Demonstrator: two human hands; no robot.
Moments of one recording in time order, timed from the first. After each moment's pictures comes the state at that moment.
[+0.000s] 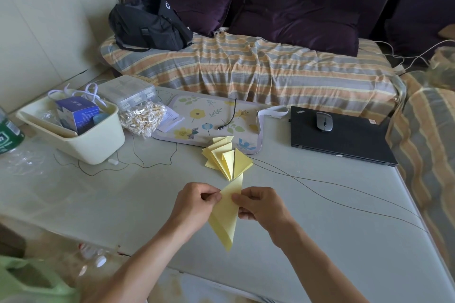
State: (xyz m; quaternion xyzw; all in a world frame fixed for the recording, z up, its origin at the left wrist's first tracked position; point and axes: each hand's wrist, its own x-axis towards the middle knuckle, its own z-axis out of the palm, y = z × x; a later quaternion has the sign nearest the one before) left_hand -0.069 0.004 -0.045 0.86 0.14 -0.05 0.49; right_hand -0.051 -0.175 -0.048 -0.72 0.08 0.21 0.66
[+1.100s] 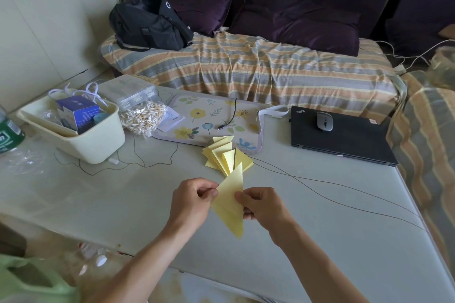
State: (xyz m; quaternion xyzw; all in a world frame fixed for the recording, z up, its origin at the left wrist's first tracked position) left_hand -0.069 0.005 -0.048 0.84 0.17 0.02 0.51; right_hand -0.045 -0.176 -0.066 -0.74 0.08 0.21 0.64
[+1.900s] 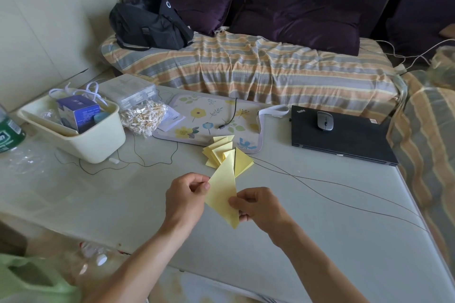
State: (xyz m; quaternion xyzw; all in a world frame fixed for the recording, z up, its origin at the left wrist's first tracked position) left_hand -0.068 0.009 -0.047 0.81 0.22 0.07 0.54; right_hand -0.049 -0.175 -0.056 -0.75 0.02 0.24 0.61
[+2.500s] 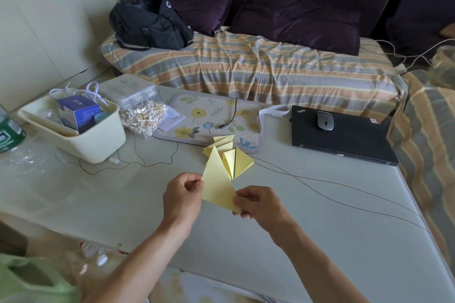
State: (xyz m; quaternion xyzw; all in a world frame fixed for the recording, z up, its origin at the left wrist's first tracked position) left_hand -0.065 0.010 -0.047 0.76 0.27 0.08 0.58; right_hand -0.052 -0.175 -0.048 -0.77 0.04 0.23 0.59
